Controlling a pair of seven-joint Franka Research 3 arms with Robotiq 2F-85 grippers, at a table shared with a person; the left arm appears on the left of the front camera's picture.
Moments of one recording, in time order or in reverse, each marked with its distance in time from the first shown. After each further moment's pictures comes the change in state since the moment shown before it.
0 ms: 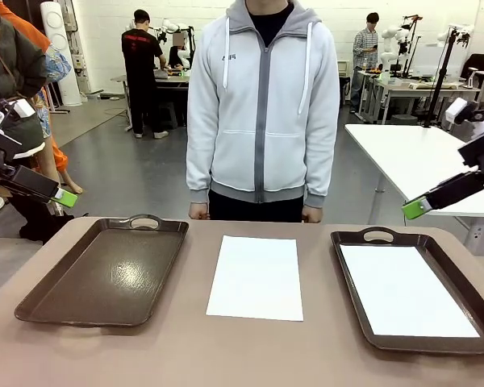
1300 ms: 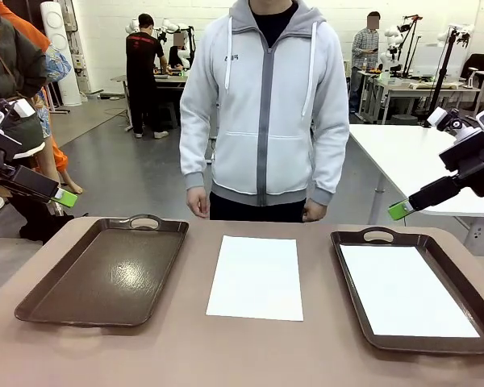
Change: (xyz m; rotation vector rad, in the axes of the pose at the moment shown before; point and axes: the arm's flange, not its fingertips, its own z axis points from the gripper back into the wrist) left arm 0.000 0.000 0.000 0.000 0.000 0.000; right arm 0.012 -0.023 -0.025 -0.041 0.040 -0.073
